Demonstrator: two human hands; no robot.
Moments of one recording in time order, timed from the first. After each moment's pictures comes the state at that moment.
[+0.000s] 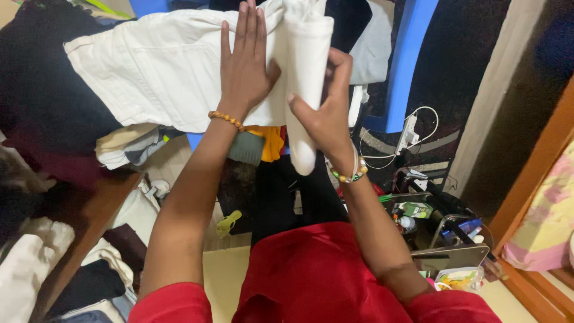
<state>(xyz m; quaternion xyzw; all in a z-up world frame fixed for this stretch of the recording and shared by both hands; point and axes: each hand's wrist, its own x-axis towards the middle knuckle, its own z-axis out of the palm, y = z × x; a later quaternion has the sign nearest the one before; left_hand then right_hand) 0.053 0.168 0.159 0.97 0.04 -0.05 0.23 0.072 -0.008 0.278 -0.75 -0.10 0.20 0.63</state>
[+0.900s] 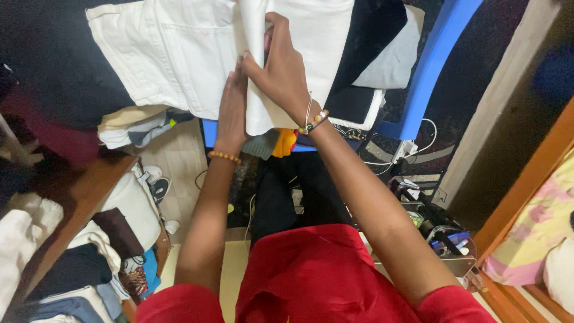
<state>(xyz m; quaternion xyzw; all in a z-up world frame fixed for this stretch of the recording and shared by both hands) -0.074 0.194 0.135 0.88 0.15 -0.01 0.45 0.075 0.099 0.182 -0.83 -0.26 0.18 0.46</state>
